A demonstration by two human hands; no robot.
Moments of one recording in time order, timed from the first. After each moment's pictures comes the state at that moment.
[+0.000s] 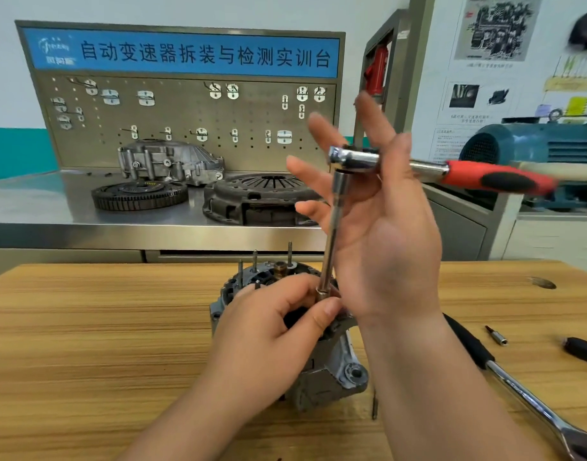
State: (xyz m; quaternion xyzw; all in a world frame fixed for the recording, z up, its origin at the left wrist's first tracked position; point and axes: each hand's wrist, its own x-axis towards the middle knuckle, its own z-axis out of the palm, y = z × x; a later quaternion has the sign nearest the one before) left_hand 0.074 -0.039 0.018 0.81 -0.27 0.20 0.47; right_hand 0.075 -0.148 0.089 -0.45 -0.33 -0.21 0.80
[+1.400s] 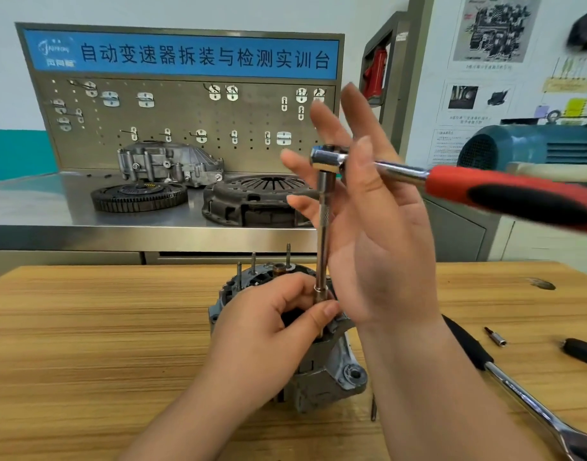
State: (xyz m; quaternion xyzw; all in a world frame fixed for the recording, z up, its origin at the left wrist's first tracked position) left_hand 0.075 -0.038 0.020 0.80 -0.27 0.17 0.50; right_hand 0.075 -0.147 0.091 -0.48 -0.35 -0.21 0.77
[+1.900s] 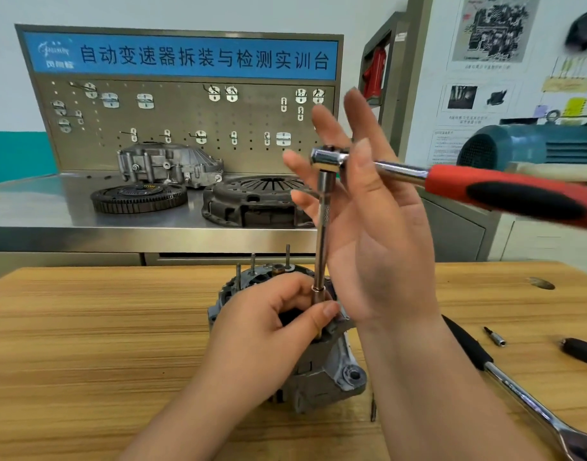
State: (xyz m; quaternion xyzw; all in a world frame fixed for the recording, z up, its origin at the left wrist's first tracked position) left_hand 0.077 -0.037 0.021 0.80 -0.28 0.18 0.51; right_hand 0.077 -0.149 0.089 -0.46 -0.35 -0.22 0.79
